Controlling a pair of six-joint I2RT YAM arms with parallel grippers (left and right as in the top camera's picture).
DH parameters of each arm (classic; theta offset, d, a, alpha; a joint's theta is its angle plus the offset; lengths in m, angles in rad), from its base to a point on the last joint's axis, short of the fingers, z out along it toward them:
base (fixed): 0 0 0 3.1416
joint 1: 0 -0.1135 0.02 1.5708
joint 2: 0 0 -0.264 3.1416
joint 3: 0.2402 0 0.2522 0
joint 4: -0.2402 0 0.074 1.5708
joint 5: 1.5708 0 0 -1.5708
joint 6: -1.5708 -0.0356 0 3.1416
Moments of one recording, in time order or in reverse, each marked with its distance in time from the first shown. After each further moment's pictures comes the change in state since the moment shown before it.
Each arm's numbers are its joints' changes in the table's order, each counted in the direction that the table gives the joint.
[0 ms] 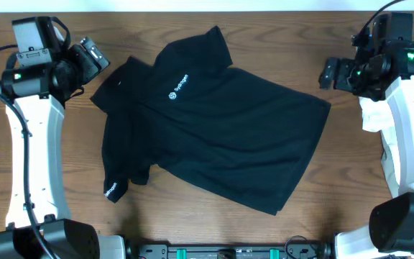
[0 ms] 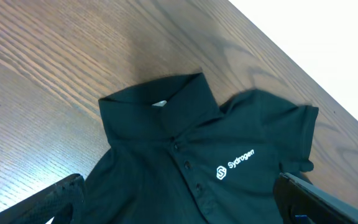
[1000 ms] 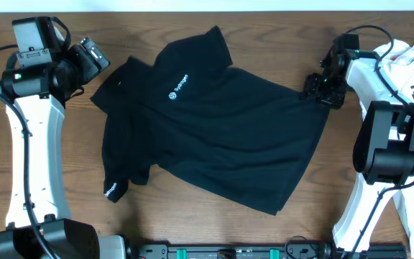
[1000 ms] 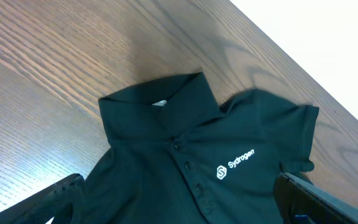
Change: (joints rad) left arm 0.001 0.000 0.000 0.000 0.000 0.000; right arm -0.004 0.505 -0.003 0.217 -0.056 -0.079
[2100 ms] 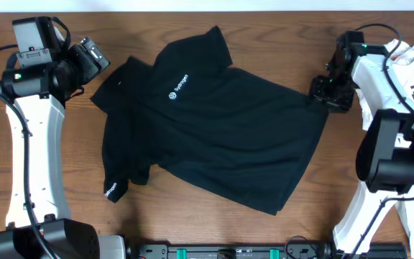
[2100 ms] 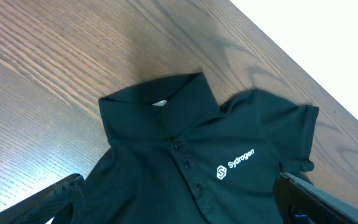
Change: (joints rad) left arm 0.000 0.000 0.000 0.000 0.000 0.000; right arm 0.000 -0.082 0.034 -0.212 0.064 -0.023
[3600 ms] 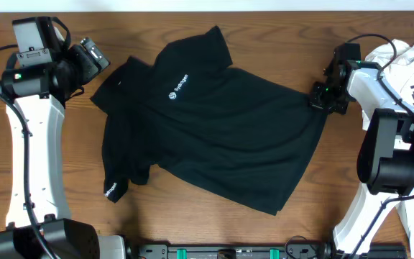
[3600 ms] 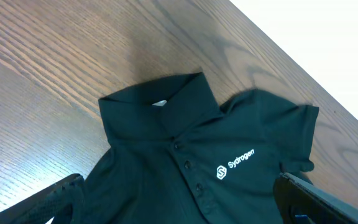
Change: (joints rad) left arm 0.000 0.000 0.000 0.000 0.000 0.000; right arm 0.012 -0.012 -0.188 0.288 -0.011 0.035
